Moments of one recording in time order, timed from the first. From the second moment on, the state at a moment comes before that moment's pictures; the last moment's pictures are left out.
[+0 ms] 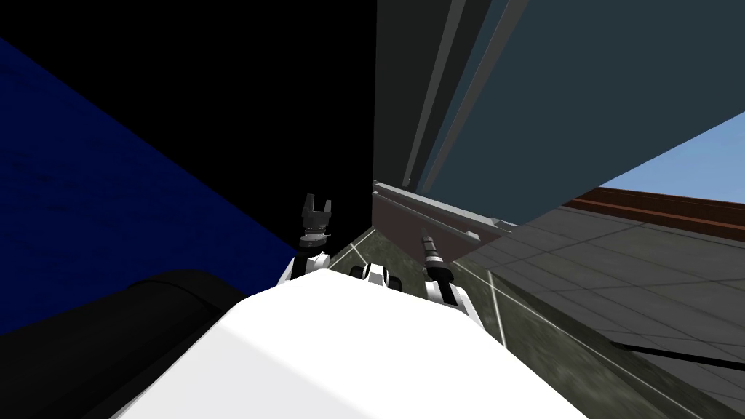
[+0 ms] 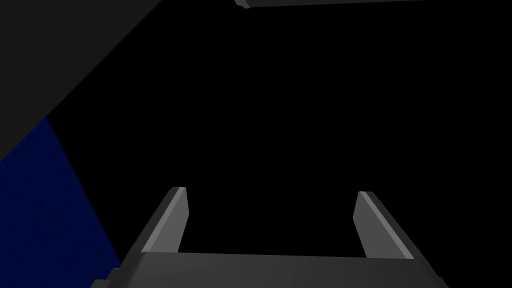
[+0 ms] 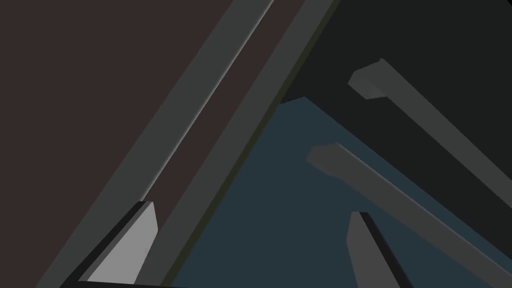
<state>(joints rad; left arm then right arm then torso) 0.55 0.05 0.04 -2.28 0.00 -0.63 0.13 0.42 -0.15 0.05 -1.95 0.39 -0.13 0.11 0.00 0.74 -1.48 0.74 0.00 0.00</state>
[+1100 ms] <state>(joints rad) 0.55 0.05 0.04 -2.28 0.00 -0.63 0.13 0.37 -0.17 0.08 -1.77 0.71 0.16 0.12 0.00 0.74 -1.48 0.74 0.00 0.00</state>
